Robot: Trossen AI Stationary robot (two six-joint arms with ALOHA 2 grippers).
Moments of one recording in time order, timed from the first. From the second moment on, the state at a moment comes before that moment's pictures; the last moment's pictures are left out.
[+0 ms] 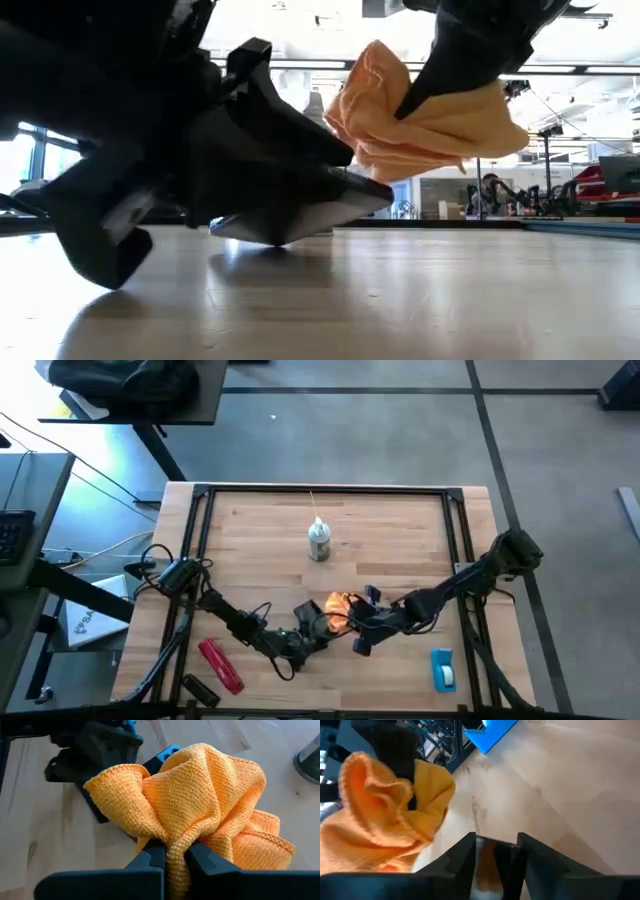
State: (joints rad) left arm -0.59 2.10 0.81 0.96 -0.58 0.56; right arm 0.46 1.67 1.04 -0.26 0.41 0.55
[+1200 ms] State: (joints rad) left arm -0.59 1.75 0.51 0.65 -0.74 -0.31; right arm 0.39 1.81 1.04 -0.05 0.28 0.42
